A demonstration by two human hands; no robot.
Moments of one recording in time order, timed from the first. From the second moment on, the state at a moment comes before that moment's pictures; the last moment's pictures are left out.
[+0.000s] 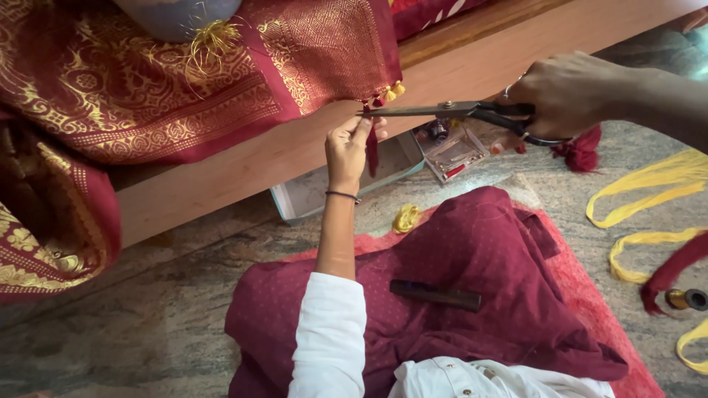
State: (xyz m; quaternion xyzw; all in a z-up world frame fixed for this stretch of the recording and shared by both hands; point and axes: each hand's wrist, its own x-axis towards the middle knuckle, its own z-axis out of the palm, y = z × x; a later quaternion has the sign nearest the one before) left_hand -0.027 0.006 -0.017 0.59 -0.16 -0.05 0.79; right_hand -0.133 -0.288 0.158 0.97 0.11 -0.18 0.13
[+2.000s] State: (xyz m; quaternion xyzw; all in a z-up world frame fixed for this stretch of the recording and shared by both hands) left_hand 0.006 0.076 -0.203 0.97 0.05 0.08 0.24; right_hand -0.272 -0.280 -0.090 0.89 0.02 -0.43 -0.17
